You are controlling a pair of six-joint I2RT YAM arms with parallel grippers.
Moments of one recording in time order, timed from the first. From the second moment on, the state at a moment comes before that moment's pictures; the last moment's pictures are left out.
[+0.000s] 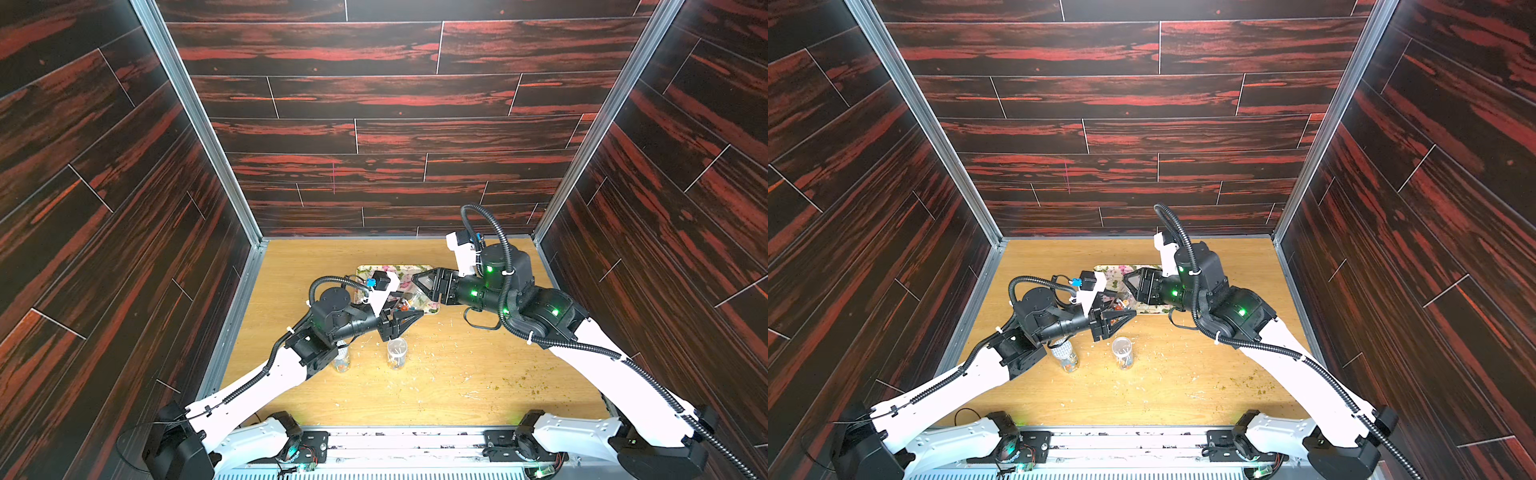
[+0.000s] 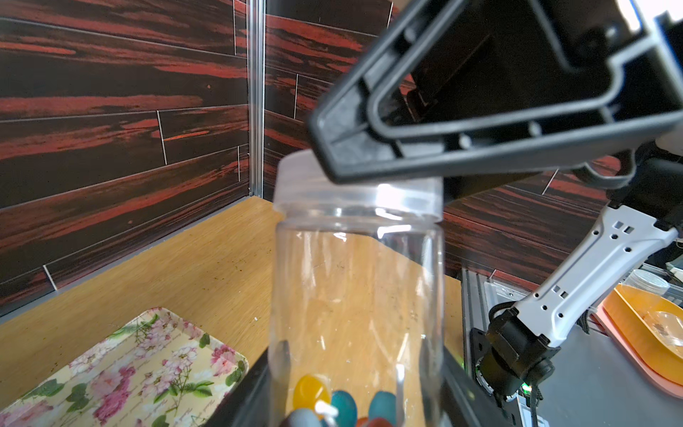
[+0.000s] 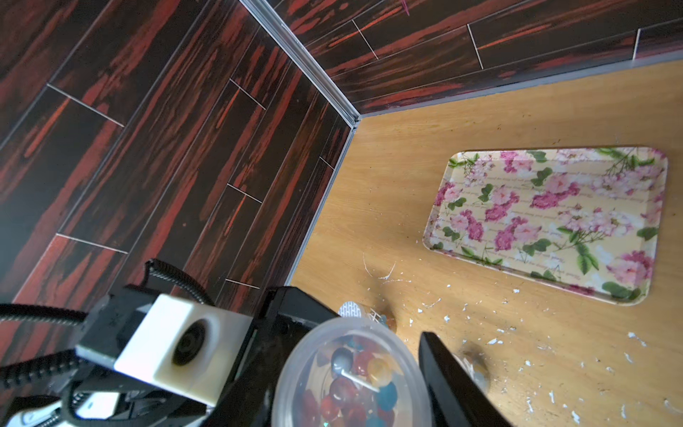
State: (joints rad) left arm -0.71 1.11 0.82 0.26 0.51 -0.16; right arm 0.81 1.22 1.46 -0.65 -0.13 0.68
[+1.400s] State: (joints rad) left arm -0.72 1.11 0.82 0.34 0.57 -0.19; right arm 0.50 1.25 1.41 -0.48 -0.99 0.04
